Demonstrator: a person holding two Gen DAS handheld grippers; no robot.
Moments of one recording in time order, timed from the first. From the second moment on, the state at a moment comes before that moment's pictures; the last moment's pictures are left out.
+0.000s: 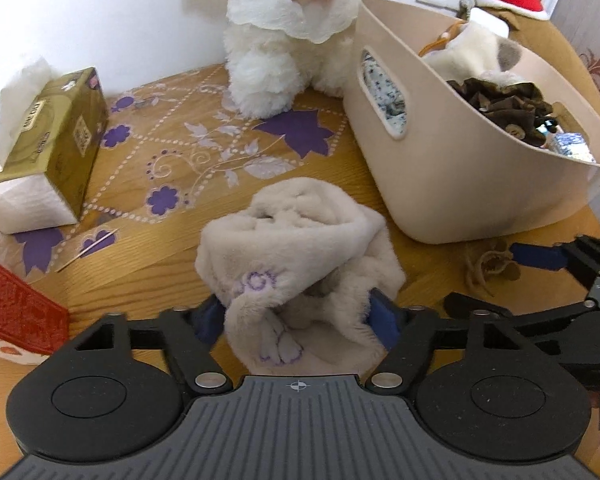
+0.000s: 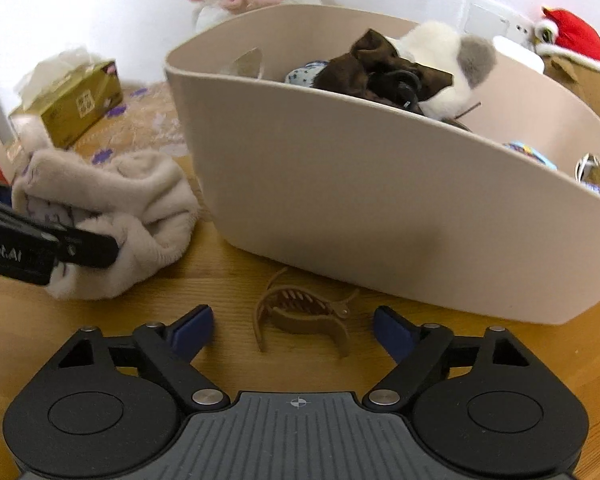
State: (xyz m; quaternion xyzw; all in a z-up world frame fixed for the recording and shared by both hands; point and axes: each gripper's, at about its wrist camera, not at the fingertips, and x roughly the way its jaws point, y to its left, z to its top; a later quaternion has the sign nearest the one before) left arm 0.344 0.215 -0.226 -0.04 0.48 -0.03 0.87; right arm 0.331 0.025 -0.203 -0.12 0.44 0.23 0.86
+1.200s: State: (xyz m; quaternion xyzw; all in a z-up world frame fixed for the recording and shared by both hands) left arm 0.295 0.186 -0.176 0.01 0.46 0.01 0.89; right arm 0.312 -0.014 -0.141 -0.10 0.40 0.35 0.84
